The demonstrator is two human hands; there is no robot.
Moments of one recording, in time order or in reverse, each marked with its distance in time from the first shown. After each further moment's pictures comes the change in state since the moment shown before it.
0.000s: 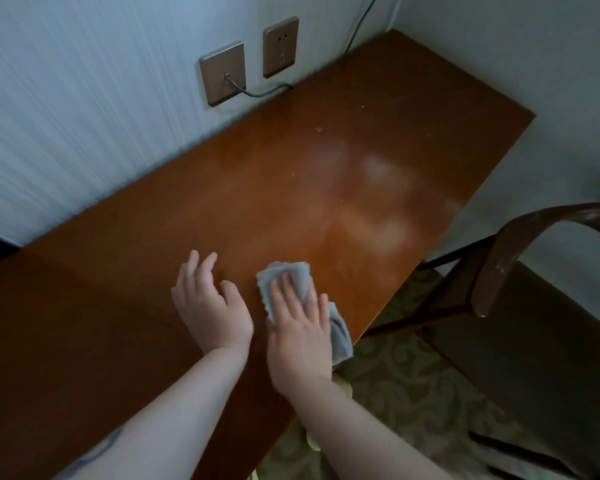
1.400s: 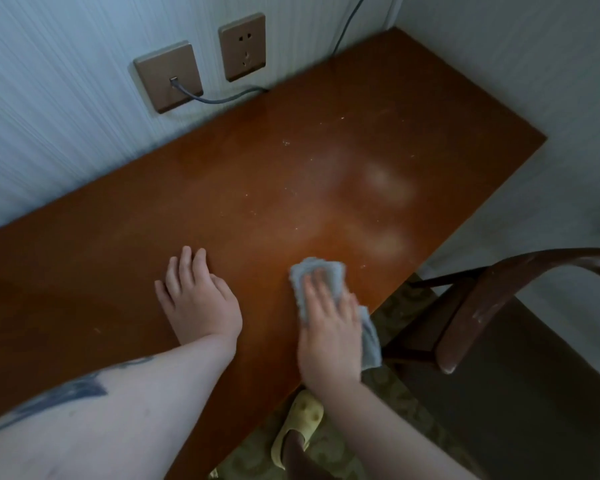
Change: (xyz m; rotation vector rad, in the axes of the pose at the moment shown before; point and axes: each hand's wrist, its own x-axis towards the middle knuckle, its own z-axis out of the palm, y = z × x) left_hand 0.010 0.065 0.091 0.474 -0.088 -0.040; right_hand 0.065 0.134 -0.055 -0.030 0.044 -0.014
